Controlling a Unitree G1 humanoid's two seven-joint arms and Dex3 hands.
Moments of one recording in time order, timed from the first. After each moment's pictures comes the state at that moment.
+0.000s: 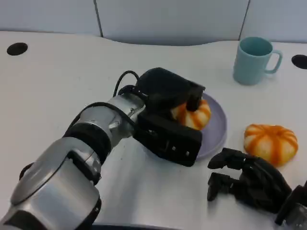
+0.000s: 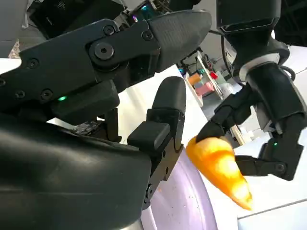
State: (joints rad) left arm -1.10 0.00 -0.68 1.27 0.81 -0.46 0.23; right arm -0.43 -0.05 -0.19 1.09 0.33 -0.20 1.08
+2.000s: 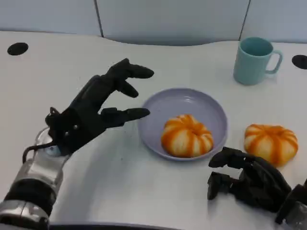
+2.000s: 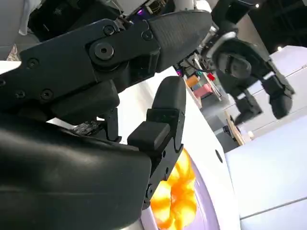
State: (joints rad) left arm -0.67 0.15 -0.09 0.97 0.06 -0.73 -0.26; right arm -0.46 -0.05 -0.21 1.13 0.32 -0.19 1.09
